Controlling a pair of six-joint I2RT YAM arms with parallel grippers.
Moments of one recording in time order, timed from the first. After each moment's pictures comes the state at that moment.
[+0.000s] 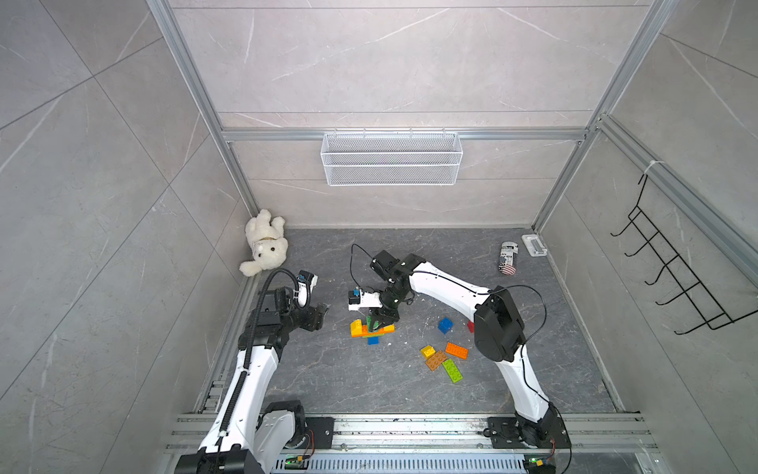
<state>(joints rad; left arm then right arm) 0.04 0.93 0.68 -0.46 0.38 0.25 0.80 2.29 2.06 -1.12 -0.65 -0.82</state>
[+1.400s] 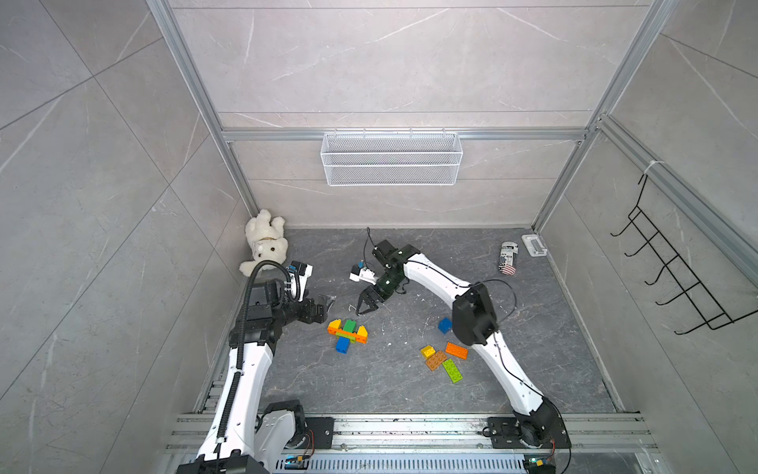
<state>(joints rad) 0.08 0.94 0.81 -0.54 0.64 0.15 0.70 2.41 2.16 -1.02 -0.68 -0.22</state>
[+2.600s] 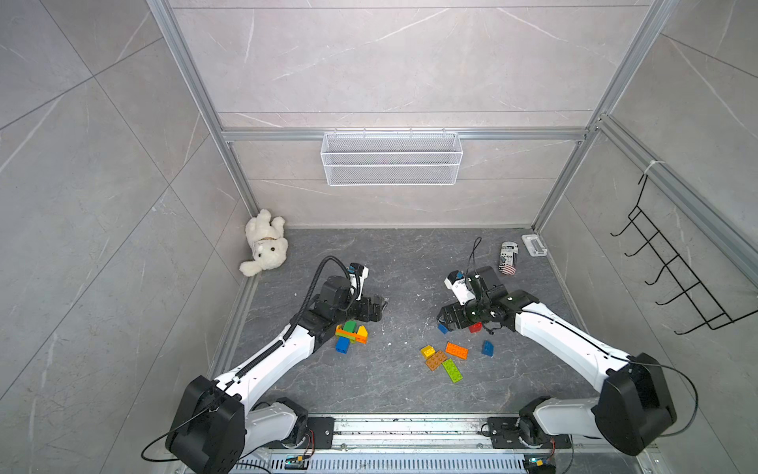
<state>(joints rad) -0.53 1.21 0.74 -0.13 0.21 -0.33 0.45 1.39 0.94 -0.61 -0.21 0.08</state>
